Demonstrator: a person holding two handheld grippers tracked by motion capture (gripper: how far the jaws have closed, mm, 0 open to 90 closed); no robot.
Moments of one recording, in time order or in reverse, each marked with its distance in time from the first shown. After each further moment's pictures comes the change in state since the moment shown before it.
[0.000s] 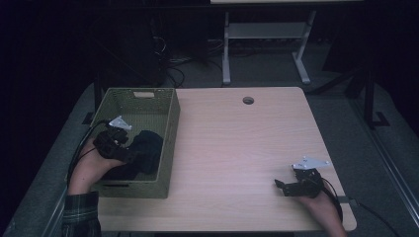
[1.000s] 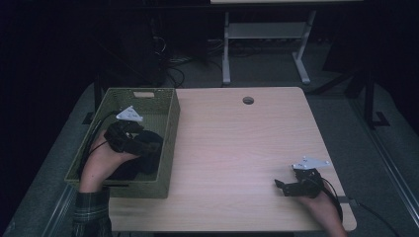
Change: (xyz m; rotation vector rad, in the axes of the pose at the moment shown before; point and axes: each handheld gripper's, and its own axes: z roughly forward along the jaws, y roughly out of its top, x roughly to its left) left arm -0.031 0.038 -0.021 -0.162 -0.048 0.058; right arm 0.000 0.000 0.000 0.000 -0.001 0.001
